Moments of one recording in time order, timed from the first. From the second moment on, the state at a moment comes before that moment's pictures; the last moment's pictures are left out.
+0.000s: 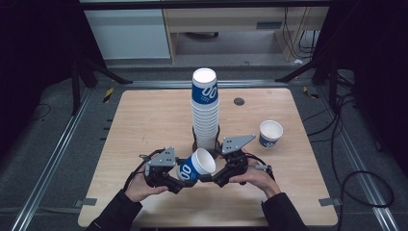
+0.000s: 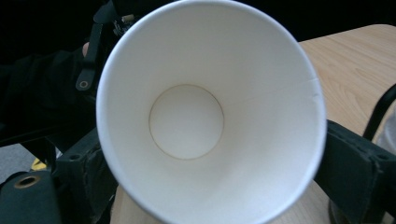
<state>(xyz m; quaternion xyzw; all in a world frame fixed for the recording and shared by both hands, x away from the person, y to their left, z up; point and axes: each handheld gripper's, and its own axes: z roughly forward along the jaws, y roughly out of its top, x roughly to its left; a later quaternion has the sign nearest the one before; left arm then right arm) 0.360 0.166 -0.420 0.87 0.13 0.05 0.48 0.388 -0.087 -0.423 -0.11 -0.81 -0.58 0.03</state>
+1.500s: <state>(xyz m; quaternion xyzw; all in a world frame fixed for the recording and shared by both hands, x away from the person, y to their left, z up) 0.369 0.178 -0.426 0.87 0.16 0.05 0.46 0.388 -0.107 -0.410 -0.12 -0.79 -0.59 -0.01</state>
